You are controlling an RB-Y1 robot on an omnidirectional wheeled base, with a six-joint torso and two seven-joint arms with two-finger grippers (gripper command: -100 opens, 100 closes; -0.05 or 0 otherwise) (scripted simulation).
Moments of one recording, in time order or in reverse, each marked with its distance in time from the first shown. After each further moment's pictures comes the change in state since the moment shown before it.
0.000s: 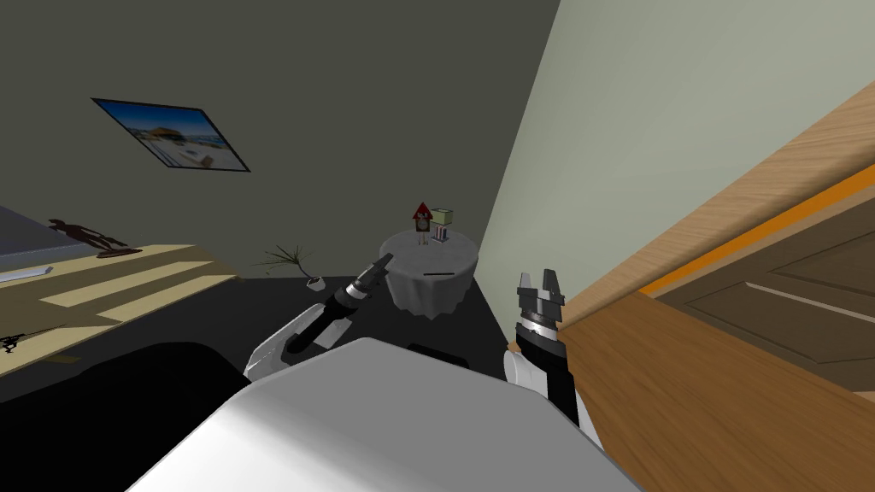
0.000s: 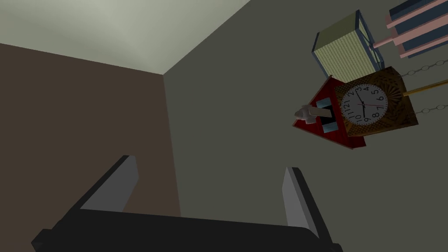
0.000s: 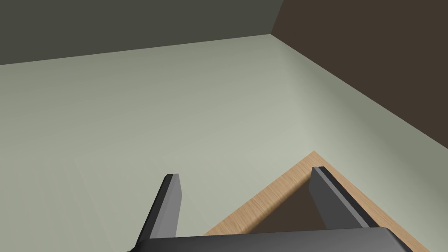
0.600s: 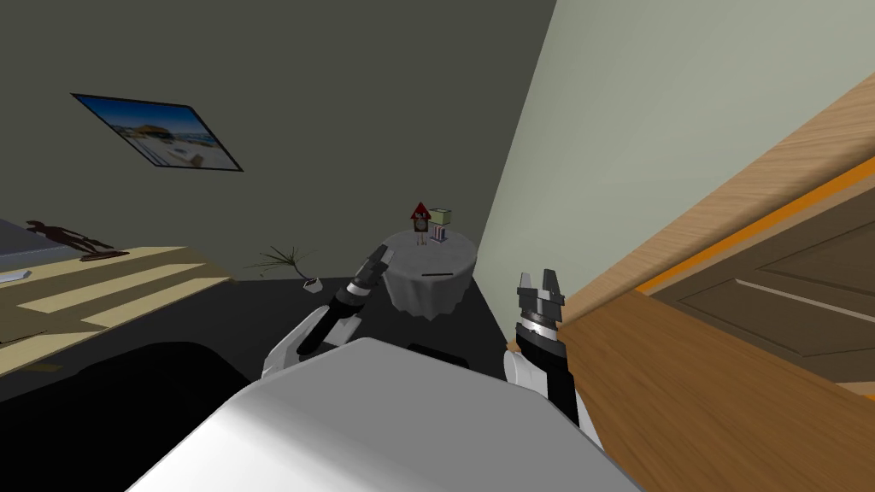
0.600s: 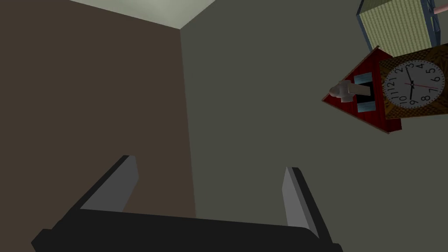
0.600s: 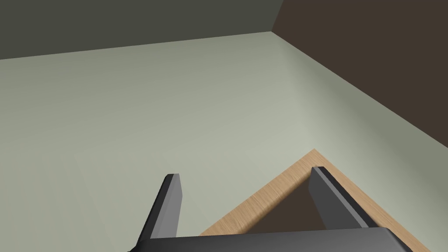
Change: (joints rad) left arm -0.033 -0.174 -0.012 -0.054 0.036 0.008 -0.048; right arm 0.000 0.000 0.000 0.000 0.000 0.000 0.000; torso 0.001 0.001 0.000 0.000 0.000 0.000
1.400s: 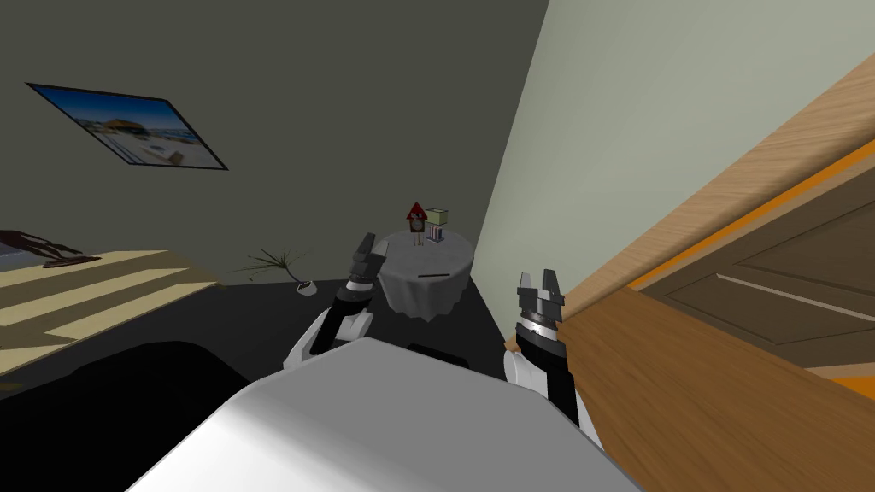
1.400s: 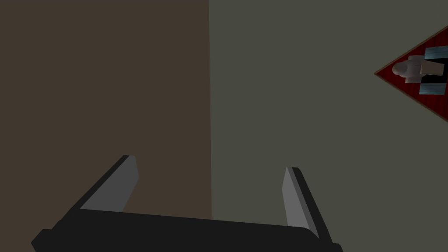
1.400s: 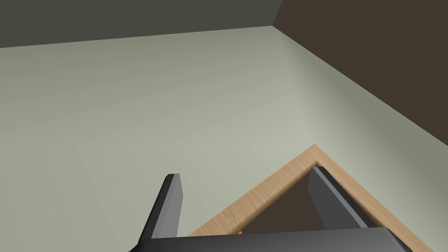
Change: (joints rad) left arm -0.048 -0.221 -0.018 -0.058 0.048 -0.007 -0.074; right arm 0.000 0.000 0.000 0.000 0.000 0.000 0.000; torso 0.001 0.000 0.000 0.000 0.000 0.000
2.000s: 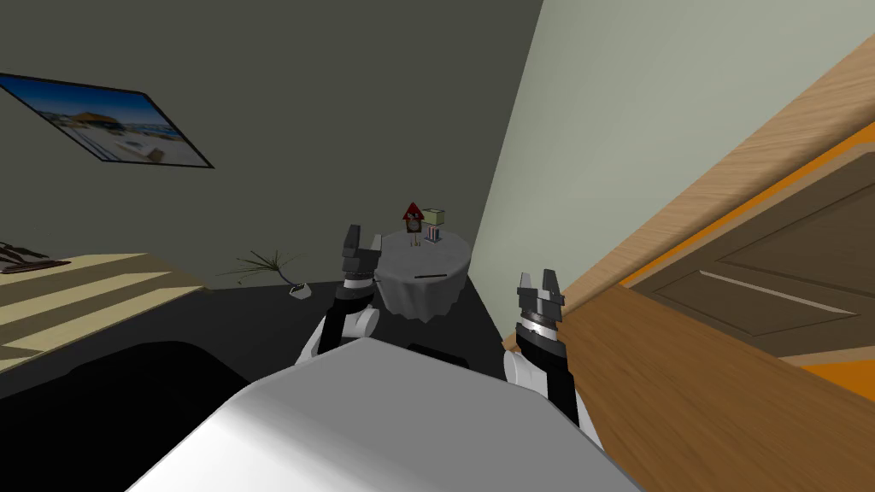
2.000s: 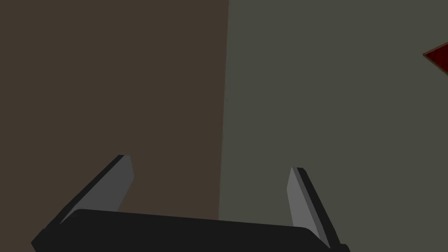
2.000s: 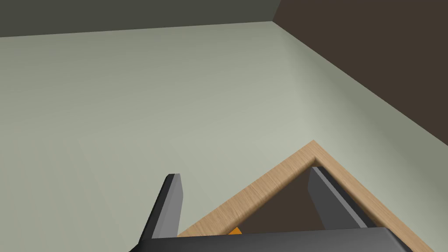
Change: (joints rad) left arm -0.029 -0.157 -0.009 -0.041 0.031 -0.009 -0.050; right arm 0.000 0.000 0.000 0.000 0.000 0.000 0.000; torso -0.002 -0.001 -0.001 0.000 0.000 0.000
